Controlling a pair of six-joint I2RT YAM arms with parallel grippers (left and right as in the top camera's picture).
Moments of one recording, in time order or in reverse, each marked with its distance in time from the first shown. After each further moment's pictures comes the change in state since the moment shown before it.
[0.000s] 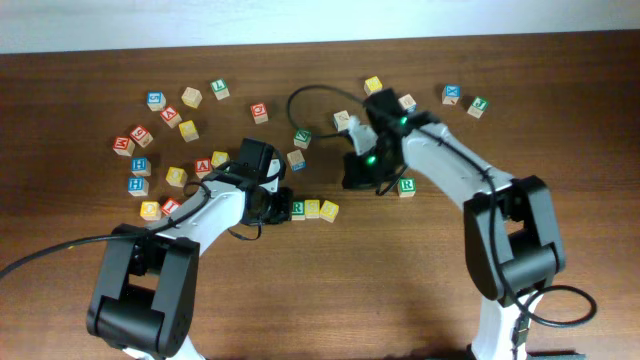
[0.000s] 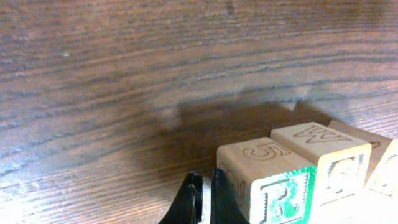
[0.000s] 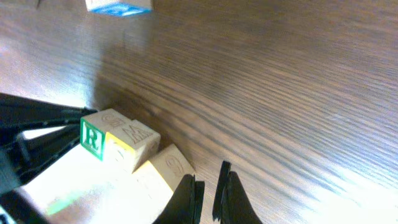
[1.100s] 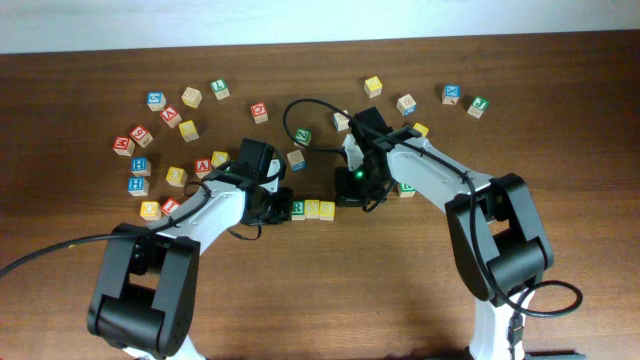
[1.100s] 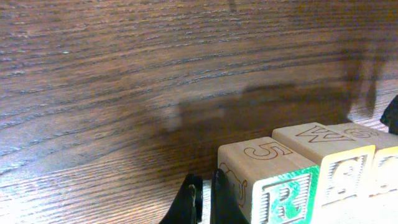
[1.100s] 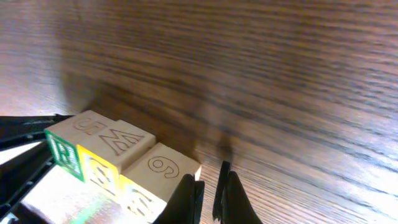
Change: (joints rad) left arm 0.000 0.003 0.000 -0.002 0.000 0.000; right arm 0.084 0.027 -0.117 0.119 -0.002 0.236
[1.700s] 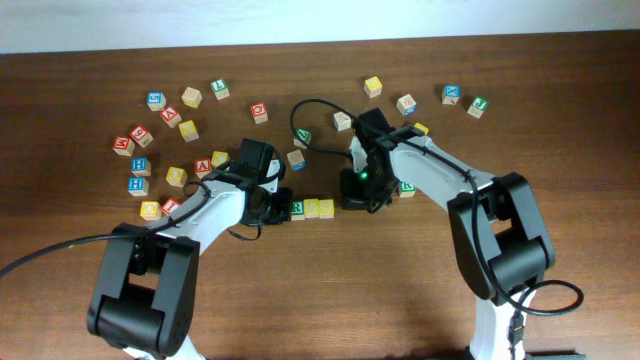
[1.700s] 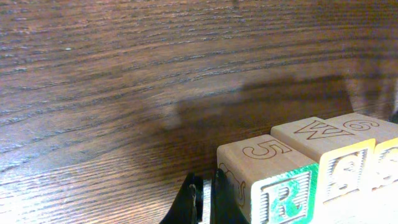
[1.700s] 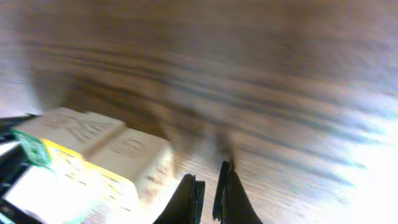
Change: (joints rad) left arm 0.000 0.000 0.000 -0.006 0.000 0.000; right arm -0.019 0.001 -0.001 -0.070 0.041 0.022
